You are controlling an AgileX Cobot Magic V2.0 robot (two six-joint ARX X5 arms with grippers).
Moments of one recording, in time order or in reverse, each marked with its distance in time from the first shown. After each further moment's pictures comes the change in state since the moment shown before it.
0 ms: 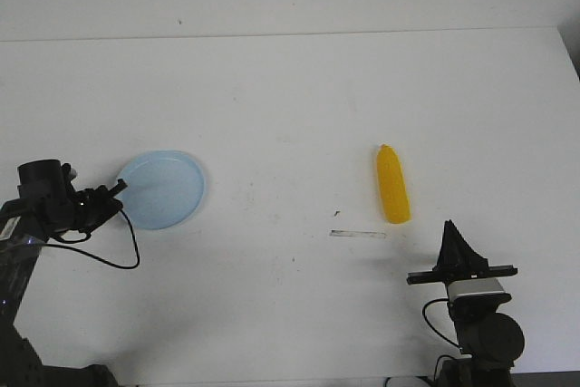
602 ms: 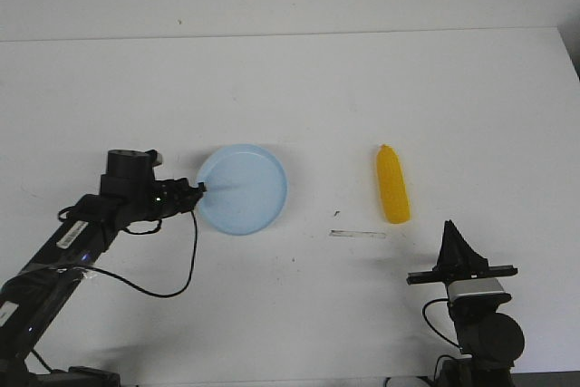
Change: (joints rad) left arm -0.480 -0.043 0.001 0.146 0.006 -0.107; right arm 0.000 0.000 0.000 0.000 0.000 0.000
